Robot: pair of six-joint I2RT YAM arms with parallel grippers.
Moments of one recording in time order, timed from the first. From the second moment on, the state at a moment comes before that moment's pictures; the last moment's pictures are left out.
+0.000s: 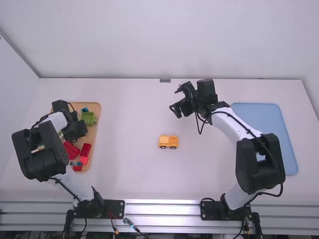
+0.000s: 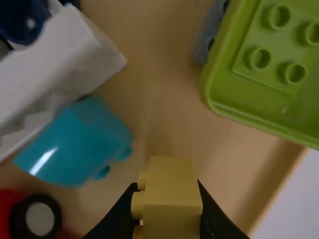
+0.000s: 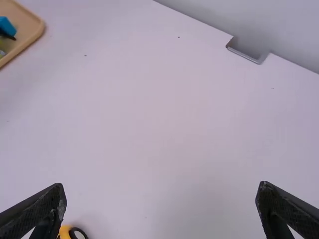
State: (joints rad) left arm 0.48 1.84 1.08 -0.59 0.06 0.00; right arm 0.28 1.73 1.15 -0.19 -0.44 -0.24
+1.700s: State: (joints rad) left arm 0.48 1.84 0.99 -0.48 0.01 -0.12; right arm 0.29 1.73 1.15 -0.20 -0.43 -0.24
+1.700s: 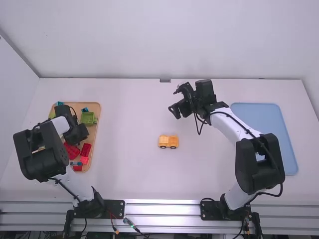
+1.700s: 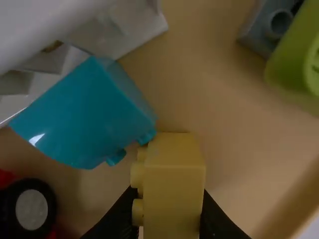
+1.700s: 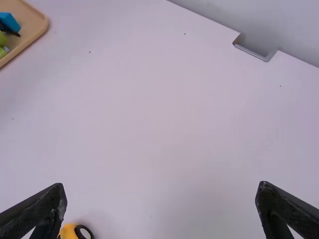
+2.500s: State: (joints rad) left arm 0.48 1.84 0.99 -0.52 0.00 -0.12; right arm 0.29 1.74 1.15 -0.20 -0.43 -0.24
